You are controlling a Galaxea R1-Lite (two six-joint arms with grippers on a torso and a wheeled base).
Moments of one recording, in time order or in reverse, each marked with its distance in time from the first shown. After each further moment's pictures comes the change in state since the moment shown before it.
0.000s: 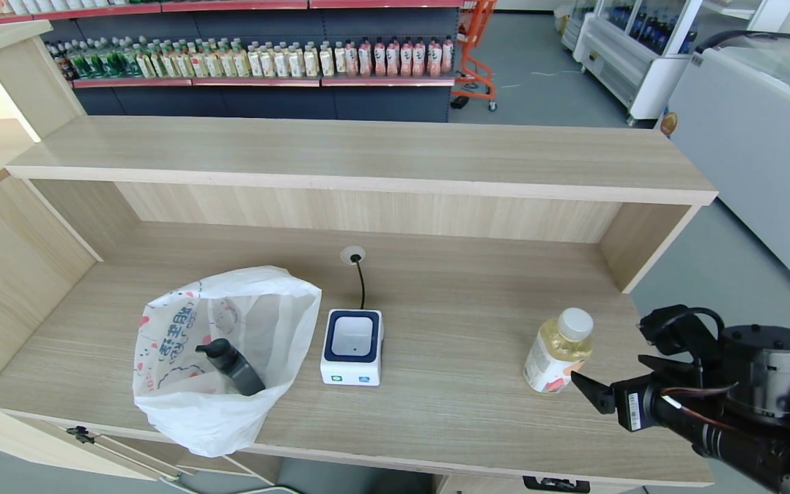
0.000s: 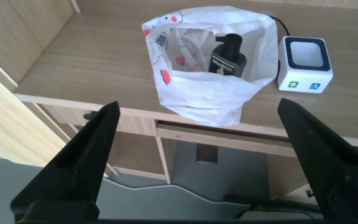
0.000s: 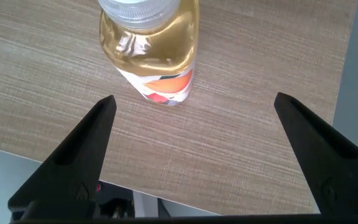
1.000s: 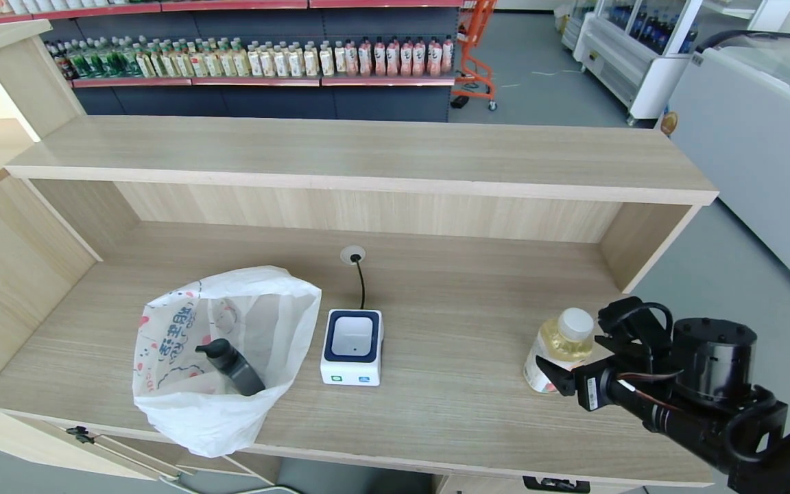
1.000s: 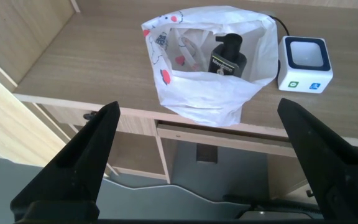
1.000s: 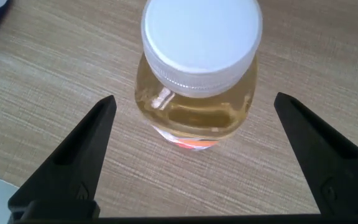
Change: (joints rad) left arm 0.000 0.000 0.000 0.000 0.000 0.000; right arm 0.015 0.219 -0.060 -0.251 0.083 -0.056
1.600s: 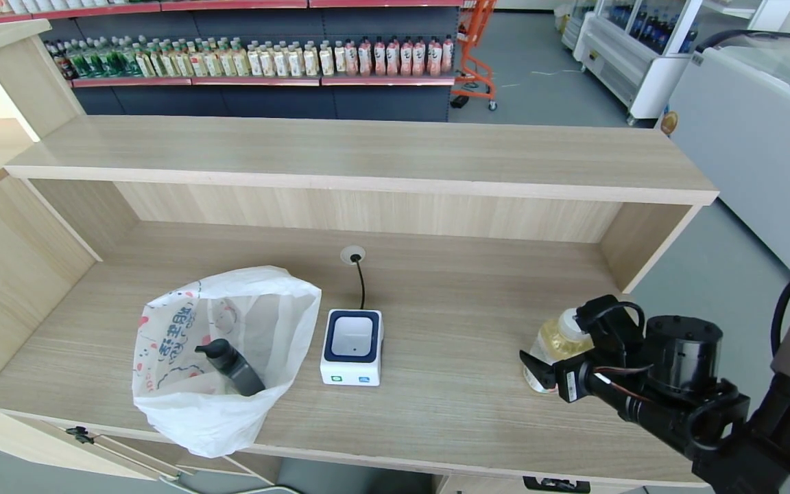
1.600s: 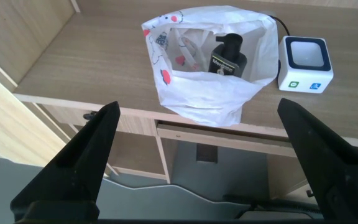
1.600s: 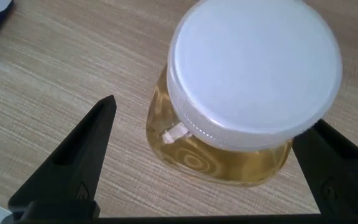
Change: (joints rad) left arm 0.000 0.000 0.000 0.000 0.000 0.000; right arm 0.011 0.111 -0.059 -0.082 0.022 -0.027
